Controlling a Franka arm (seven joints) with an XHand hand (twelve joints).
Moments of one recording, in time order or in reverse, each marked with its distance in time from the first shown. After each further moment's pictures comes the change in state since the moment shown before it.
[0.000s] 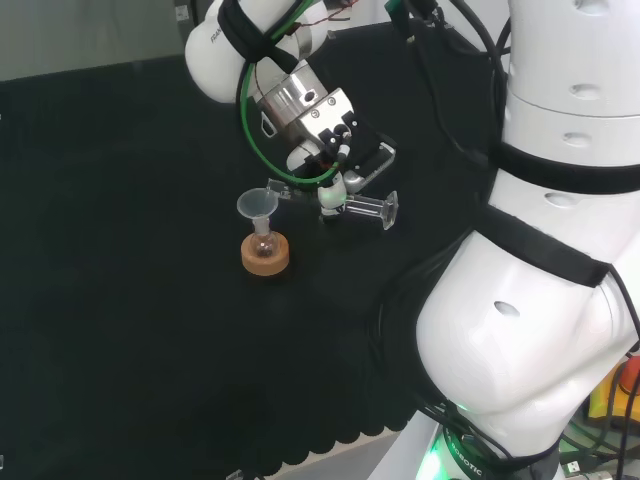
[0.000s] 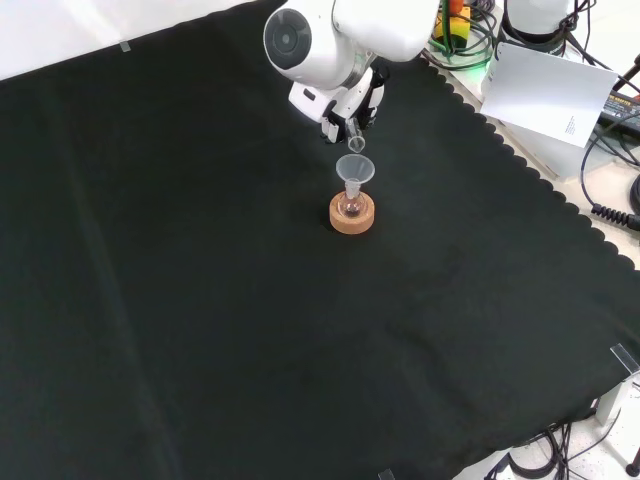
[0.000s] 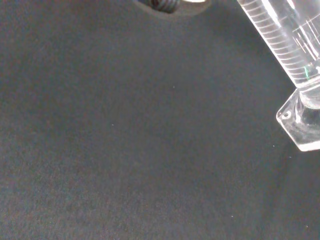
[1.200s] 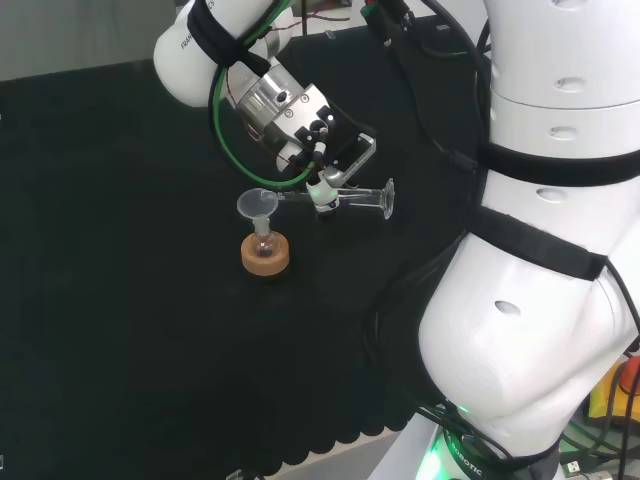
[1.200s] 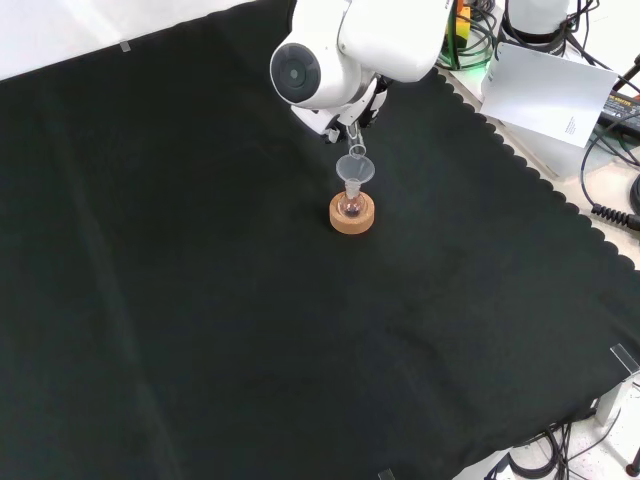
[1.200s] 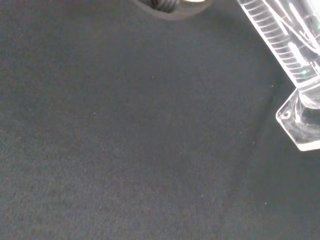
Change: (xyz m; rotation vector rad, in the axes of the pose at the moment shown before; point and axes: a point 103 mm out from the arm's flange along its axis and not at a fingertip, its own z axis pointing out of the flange) arm 0.010 -0.005 -0.017 0.086 -0.105 0.085
